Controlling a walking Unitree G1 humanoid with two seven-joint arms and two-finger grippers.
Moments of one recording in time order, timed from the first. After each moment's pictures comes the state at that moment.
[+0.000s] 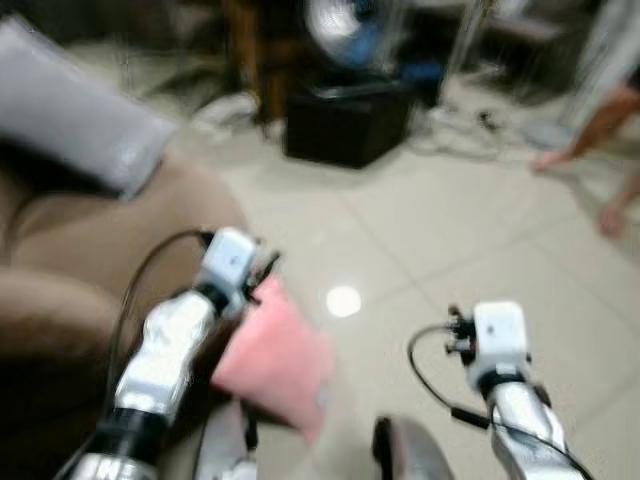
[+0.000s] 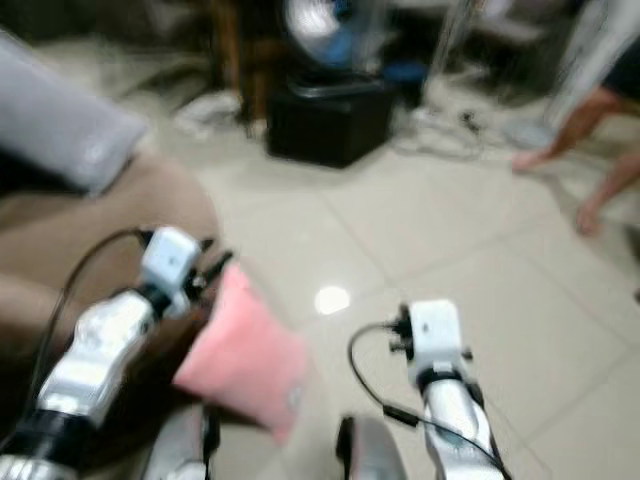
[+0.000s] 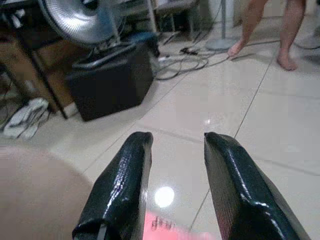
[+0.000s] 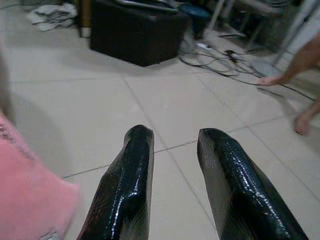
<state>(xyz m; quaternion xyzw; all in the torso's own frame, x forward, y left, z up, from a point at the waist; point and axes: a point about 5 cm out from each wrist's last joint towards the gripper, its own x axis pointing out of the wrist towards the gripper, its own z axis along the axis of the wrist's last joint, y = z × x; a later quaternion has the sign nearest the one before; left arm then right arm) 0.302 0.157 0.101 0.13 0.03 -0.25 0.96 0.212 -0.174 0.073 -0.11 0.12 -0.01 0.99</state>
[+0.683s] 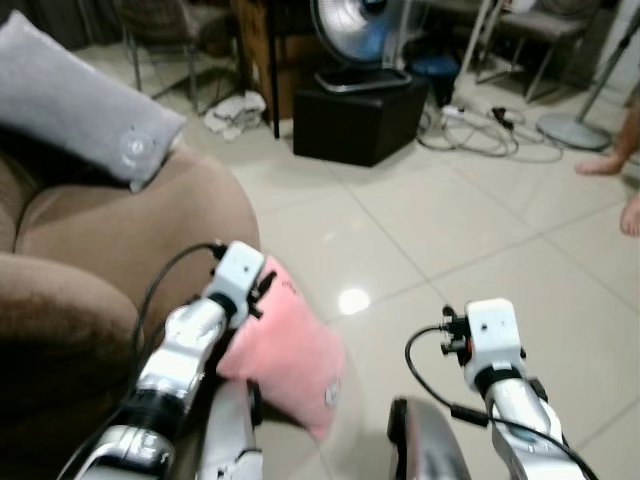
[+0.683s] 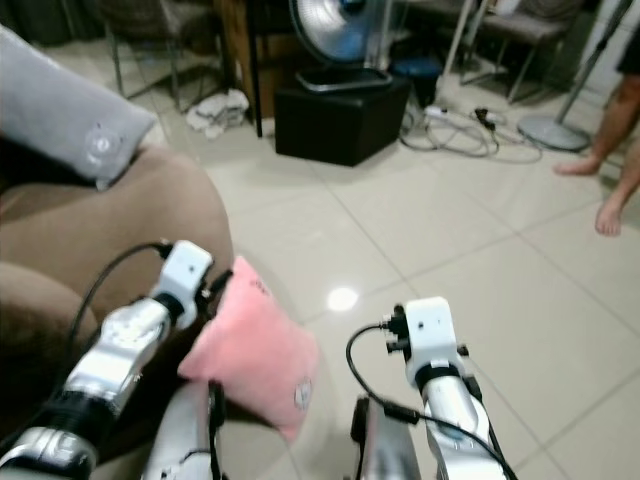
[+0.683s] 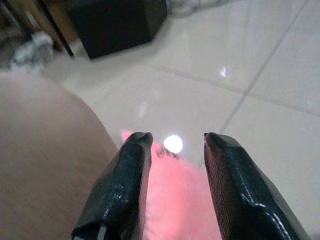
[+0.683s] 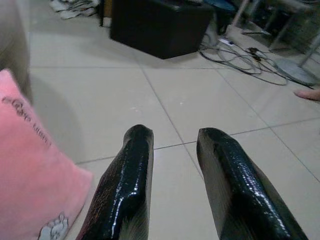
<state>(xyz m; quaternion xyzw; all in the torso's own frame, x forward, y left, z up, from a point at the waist) 0.317 0.157 0.055 0.15 0.16 -0.21 0.95 0.220 -0.173 0.067 -0.13 0.13 0.03 0.98</state>
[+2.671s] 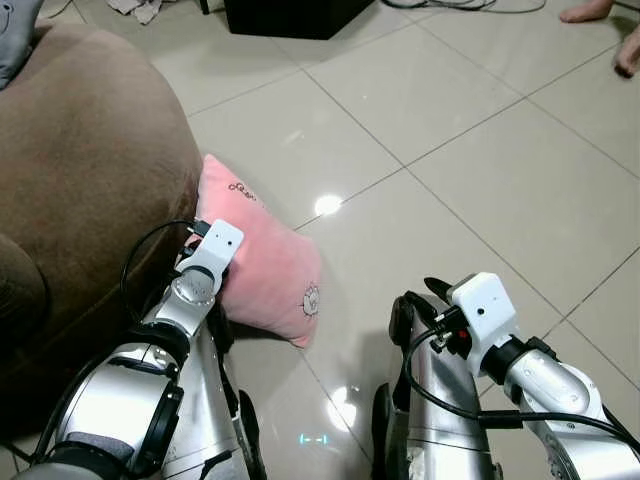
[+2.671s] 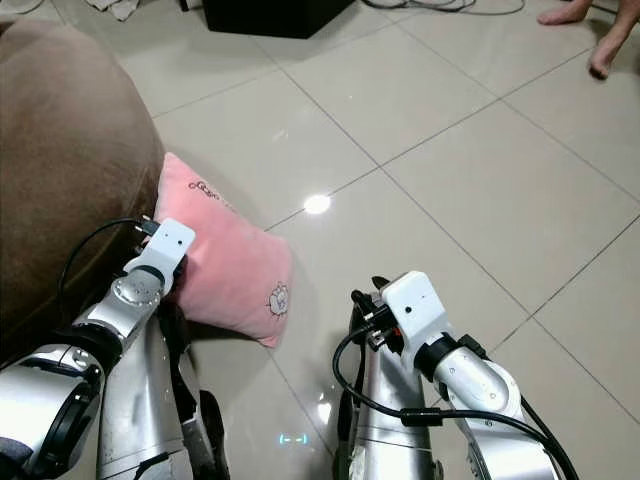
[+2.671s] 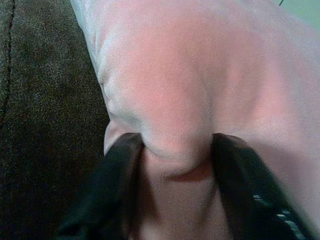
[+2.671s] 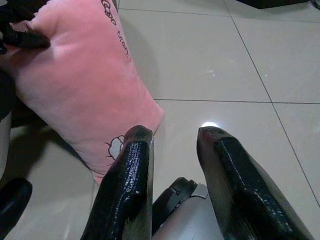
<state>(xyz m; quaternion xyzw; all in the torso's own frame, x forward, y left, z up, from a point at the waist) 0.354 0.201 0.066 0.30 0.21 -0.01 0.93 0.222 -0.159 0.121 -0.14 0.08 0.26 0.95</state>
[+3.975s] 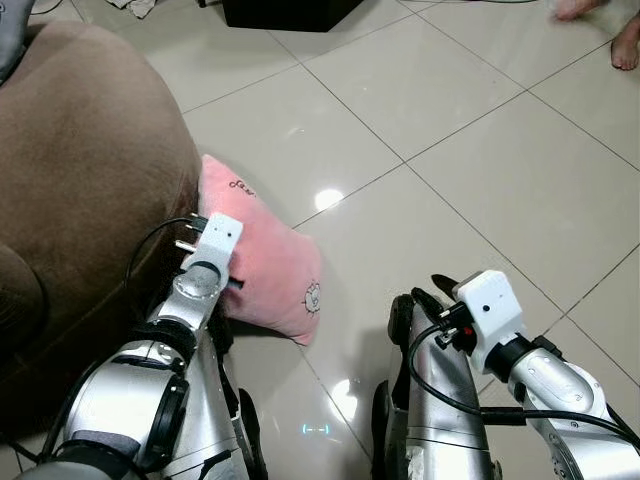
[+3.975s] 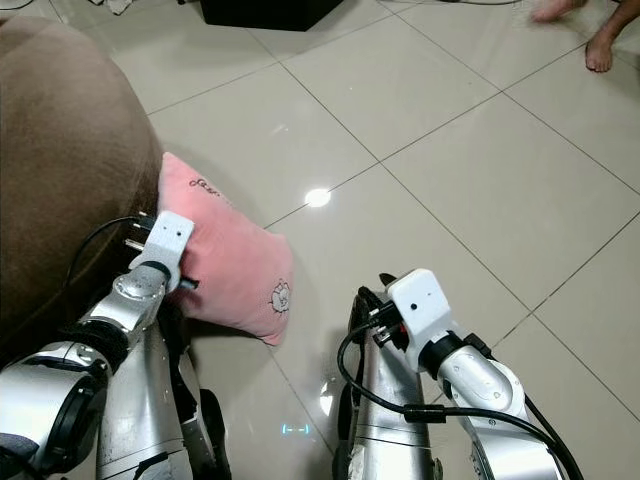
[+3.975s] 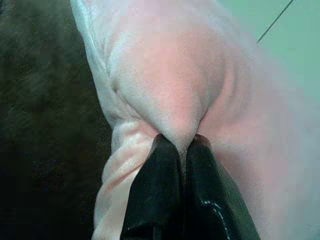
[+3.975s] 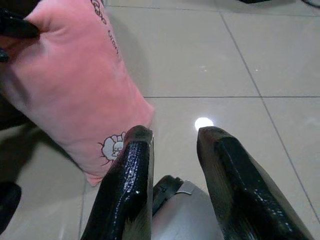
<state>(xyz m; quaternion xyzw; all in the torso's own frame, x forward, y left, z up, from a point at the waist) 0.359 0.186 0.072 0.19 0.19 -0.02 0.96 0.224 -0.165 0.123 -0.15 0.08 0.23 0.96</state>
